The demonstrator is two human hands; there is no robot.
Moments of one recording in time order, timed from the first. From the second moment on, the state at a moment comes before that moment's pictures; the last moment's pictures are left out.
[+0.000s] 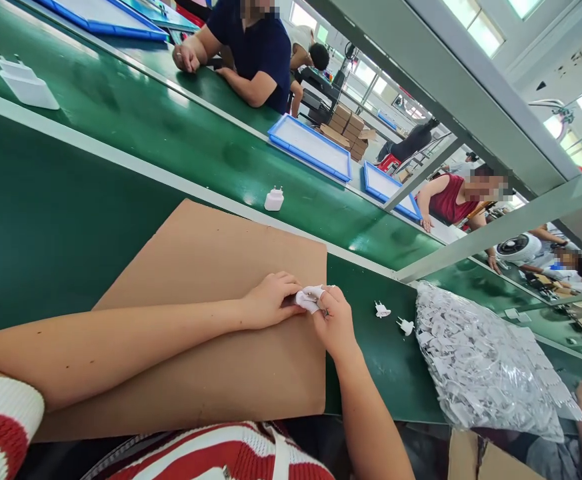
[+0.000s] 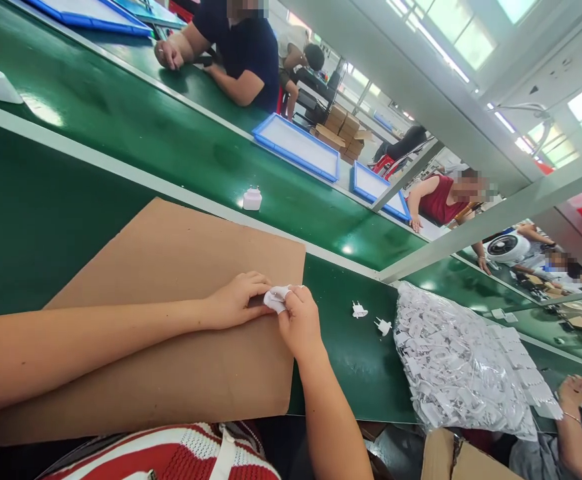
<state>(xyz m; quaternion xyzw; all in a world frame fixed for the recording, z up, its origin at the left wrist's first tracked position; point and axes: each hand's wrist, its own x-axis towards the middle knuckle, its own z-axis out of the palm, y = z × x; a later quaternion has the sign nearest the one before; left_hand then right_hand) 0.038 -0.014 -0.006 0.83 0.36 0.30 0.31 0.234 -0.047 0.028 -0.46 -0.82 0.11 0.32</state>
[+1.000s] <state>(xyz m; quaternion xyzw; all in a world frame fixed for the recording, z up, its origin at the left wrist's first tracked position) 0.037 -0.012 -0.009 0.82 0.35 0.32 0.31 0.225 -0.045 0.036 -0.47 -0.83 0.08 0.29</state>
